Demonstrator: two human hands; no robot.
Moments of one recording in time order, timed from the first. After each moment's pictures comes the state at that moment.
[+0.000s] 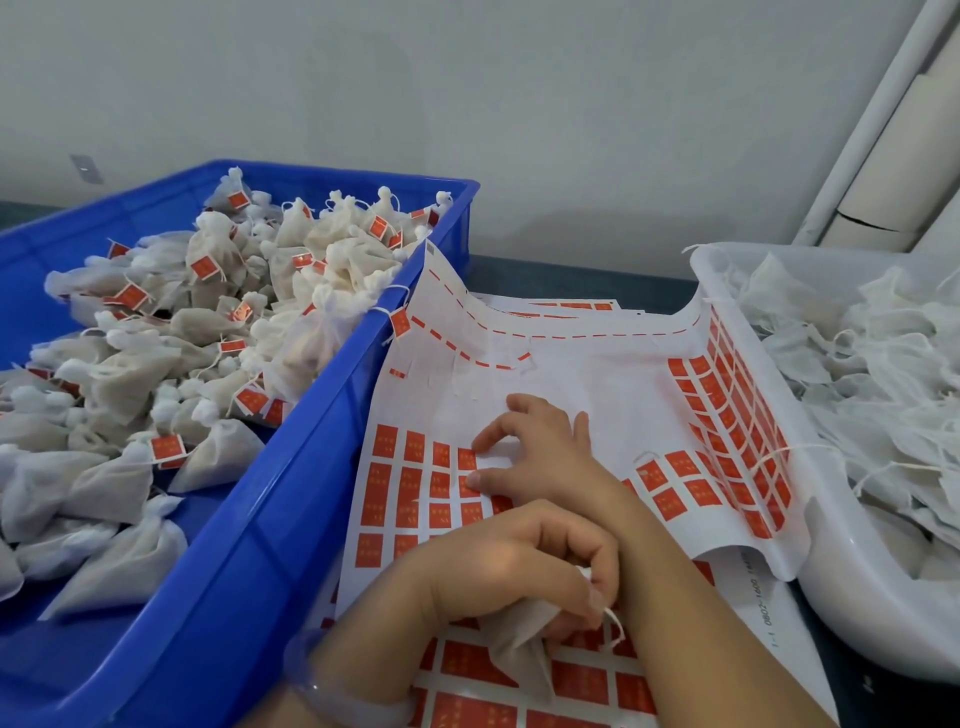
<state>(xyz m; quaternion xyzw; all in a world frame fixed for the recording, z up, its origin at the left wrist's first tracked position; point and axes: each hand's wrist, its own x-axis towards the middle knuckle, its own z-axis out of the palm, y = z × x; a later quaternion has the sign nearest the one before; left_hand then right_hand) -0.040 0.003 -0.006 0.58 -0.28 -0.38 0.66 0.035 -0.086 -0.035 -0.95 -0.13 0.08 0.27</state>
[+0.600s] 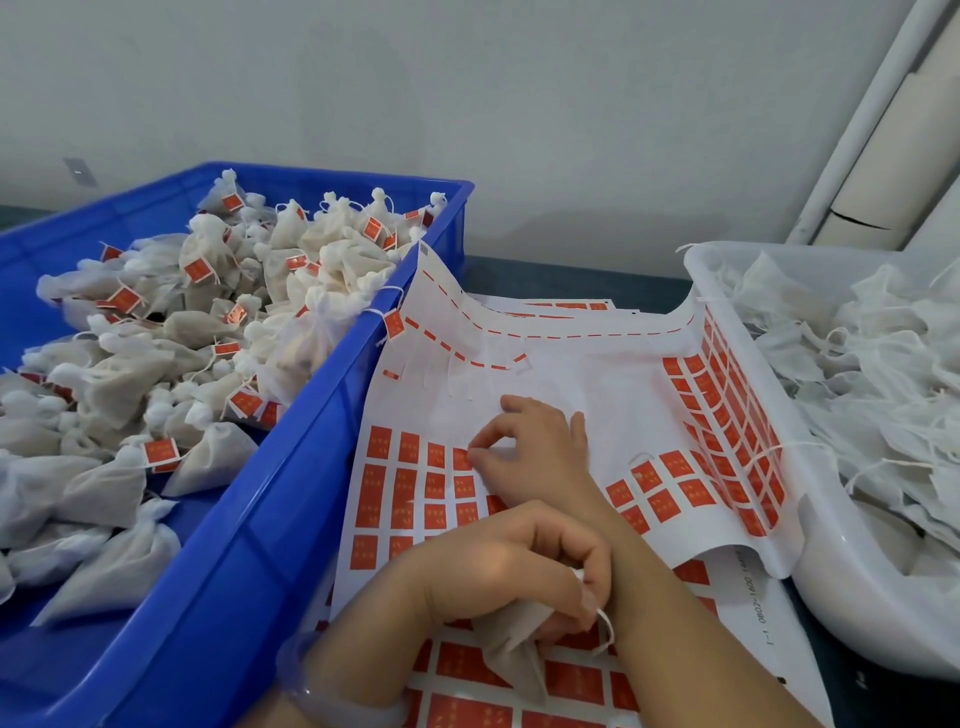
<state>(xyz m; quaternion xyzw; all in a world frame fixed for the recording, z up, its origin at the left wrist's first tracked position) -0.039 0.004 -0.007 0.58 -0.29 -0.39 0.65 0.033 -0.078 -0.043 -0.95 -0.10 0.00 0.29</state>
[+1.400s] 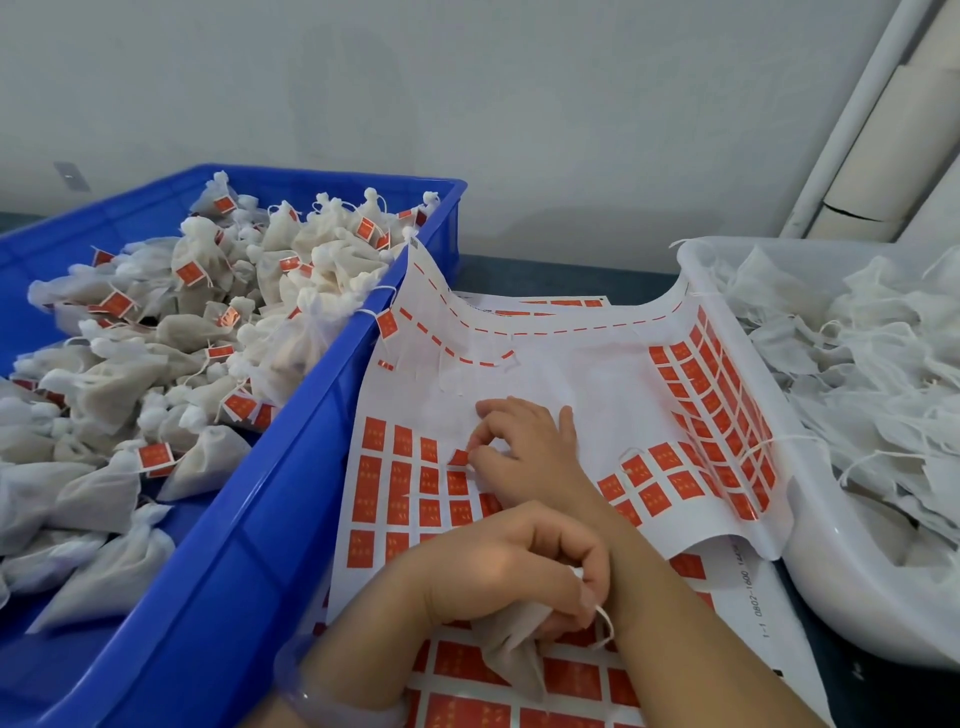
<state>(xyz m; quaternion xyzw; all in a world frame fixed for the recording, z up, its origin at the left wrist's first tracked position) -0.040 0.003 -0.006 0.61 -0.28 -0.38 0.63 0.028 -0.082 -0.040 -0.93 -0.17 0.00 0.32</state>
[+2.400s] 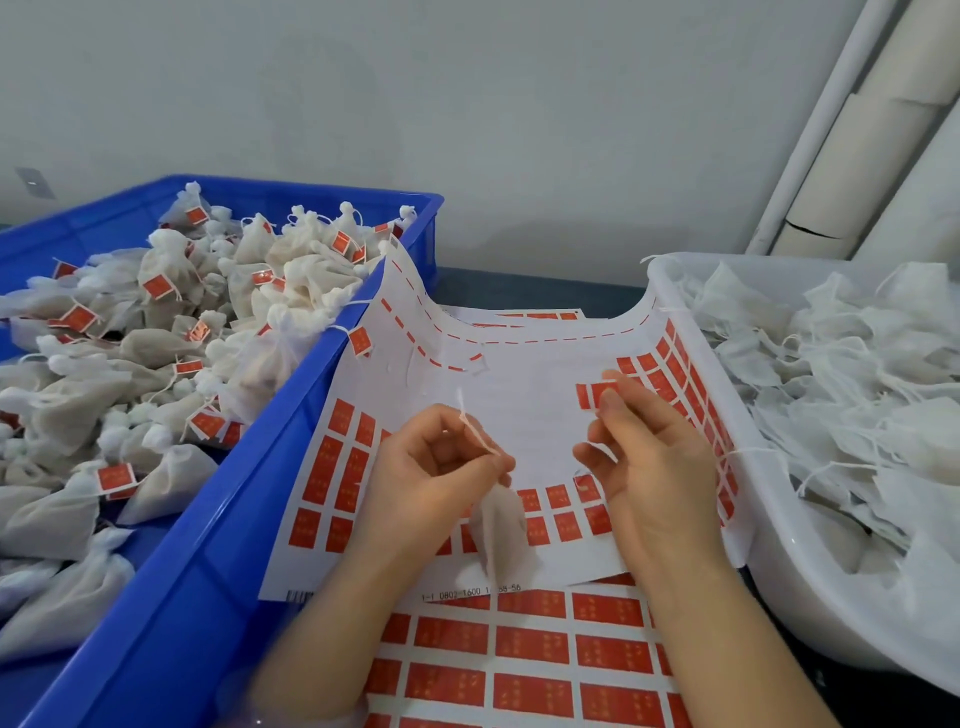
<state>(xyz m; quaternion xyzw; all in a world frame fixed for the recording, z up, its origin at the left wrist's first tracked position) -0.024 0.011 -0.007 0.72 -0.03 0.07 0.69 -0.010 -0.144 0.002 -0.61 0.09 -0.14 0.77</state>
